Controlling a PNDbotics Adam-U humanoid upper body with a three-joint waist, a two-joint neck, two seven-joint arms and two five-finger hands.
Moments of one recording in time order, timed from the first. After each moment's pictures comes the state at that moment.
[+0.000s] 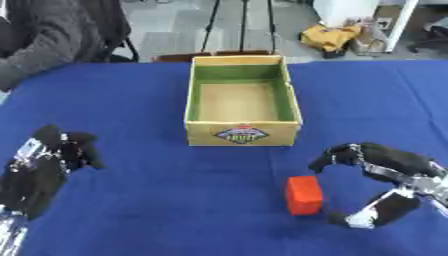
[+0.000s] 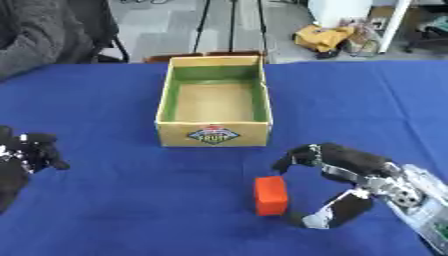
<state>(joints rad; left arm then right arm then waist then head) -0.15 0.39 -0.02 -1.70 0.35 -0.06 -0.39 -0.39 -0.75 0.45 -1.62 0.37 -0.46 0.32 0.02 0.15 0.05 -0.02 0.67</state>
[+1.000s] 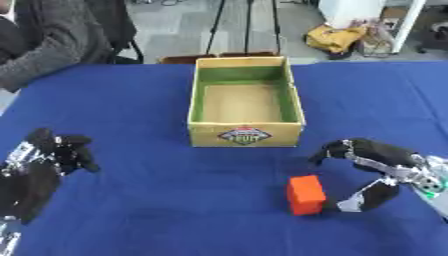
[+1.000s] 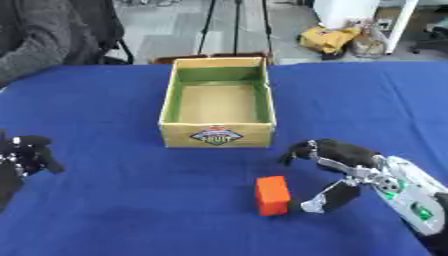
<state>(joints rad) -0.16 0.39 -0.03 -1.70 0.36 -0.06 -0.40 -0.46 -0.70 0.44 -1.37 0.48 -0.51 0.26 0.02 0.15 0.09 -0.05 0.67</state>
